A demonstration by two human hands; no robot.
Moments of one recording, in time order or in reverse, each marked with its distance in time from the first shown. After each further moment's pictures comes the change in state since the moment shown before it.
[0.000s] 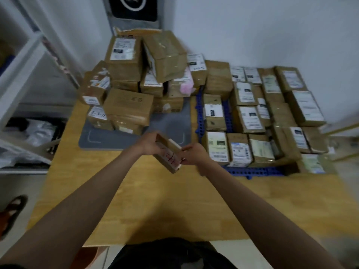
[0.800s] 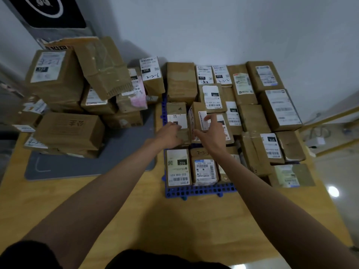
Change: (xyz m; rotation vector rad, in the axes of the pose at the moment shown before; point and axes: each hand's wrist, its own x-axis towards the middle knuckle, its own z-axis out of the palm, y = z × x) left_hand 0.176 0.176 0.076 0.274 0.030 0.101; right_hand 0.107 0.006 -0.212 -0.210 0.472 -0.269
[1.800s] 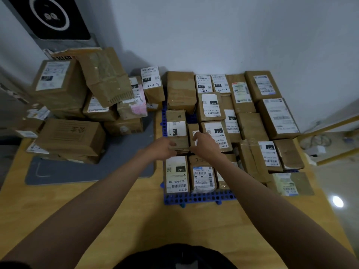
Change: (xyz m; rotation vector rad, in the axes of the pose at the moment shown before) left_hand -0.019 -0.017 -0.004 0.058 -0.114 -0.032; right_hand 0.013 0.002 0.010 -0.438 -0.312 -0.097
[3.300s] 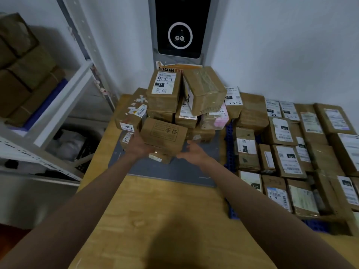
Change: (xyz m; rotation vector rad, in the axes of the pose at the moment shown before) left_hand -0.177 -0.279 -0.099 -0.598 0.539 -0.411; right_hand -0.020 -0.288 0.124 0.470 -0.382 -0.063
